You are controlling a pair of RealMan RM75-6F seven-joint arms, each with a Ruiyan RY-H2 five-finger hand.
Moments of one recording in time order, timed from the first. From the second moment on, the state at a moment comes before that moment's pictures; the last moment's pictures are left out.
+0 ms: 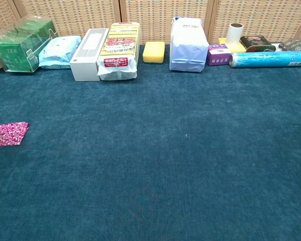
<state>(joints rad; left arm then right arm) -0.42 -1.03 0.02 -1.77 1.11 0.75 0.00 -0.04 -1.00 0.08 -1.64 -1.54 1.64 0.27</state>
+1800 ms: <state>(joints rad) -0.72 -1.21 0.05 -1.83 0.68 0.75 0.29 -0.04 -0.99 0.09 -1.63 -1.52 1.62 0.31</state>
